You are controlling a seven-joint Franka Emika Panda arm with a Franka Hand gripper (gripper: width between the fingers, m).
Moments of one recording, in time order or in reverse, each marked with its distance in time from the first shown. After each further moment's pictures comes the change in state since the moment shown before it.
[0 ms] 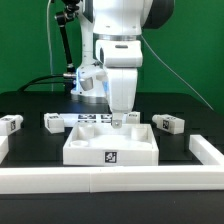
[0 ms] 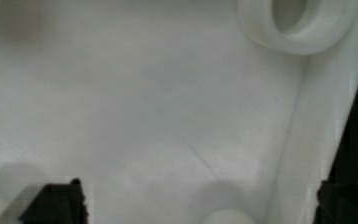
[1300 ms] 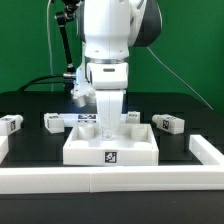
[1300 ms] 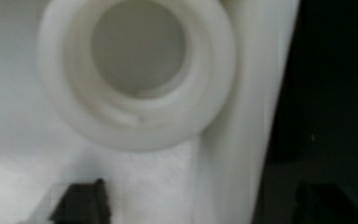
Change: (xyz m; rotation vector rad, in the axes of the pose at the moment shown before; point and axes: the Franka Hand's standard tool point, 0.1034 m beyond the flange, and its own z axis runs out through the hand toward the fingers) arm -0.009 -0.046 0.046 0.029 0.022 0.035
